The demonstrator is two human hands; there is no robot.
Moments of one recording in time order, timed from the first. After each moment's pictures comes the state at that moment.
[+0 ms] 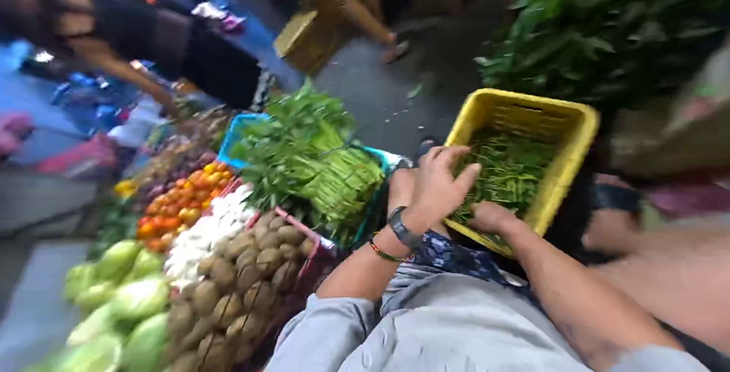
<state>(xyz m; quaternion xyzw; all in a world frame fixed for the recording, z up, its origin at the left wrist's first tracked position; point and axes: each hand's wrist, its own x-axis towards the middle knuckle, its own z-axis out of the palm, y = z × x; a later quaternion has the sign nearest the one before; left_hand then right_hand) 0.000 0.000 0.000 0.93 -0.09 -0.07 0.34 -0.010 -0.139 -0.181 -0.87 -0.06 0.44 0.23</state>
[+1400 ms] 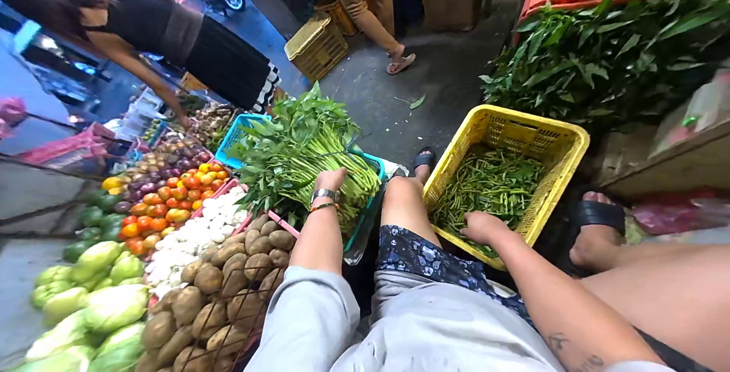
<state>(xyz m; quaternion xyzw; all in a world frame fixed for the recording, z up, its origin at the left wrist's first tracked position) 0.066 0.234 -0.046 0.85 0.44 -0.09 0.27 -0.005 -0.131 -0.187 -0.87 -0.06 0.44 0.19</state>
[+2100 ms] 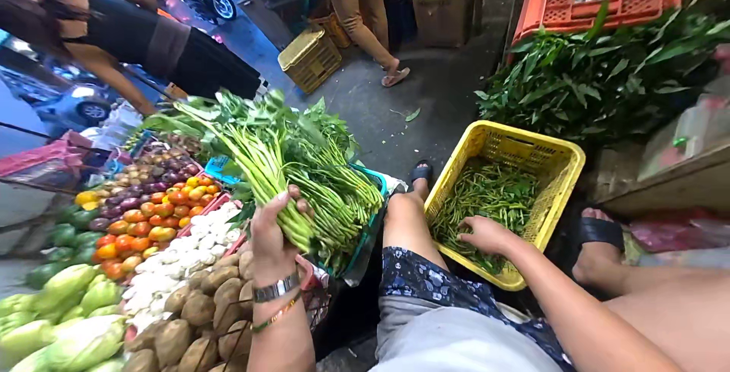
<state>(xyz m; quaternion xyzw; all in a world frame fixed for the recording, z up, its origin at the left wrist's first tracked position) -0.034 0.213 0.092 0.63 0.13 0.14 0.75 0.019 -0.137 -0.142 -0.86 -0.08 0.40 0.30</state>
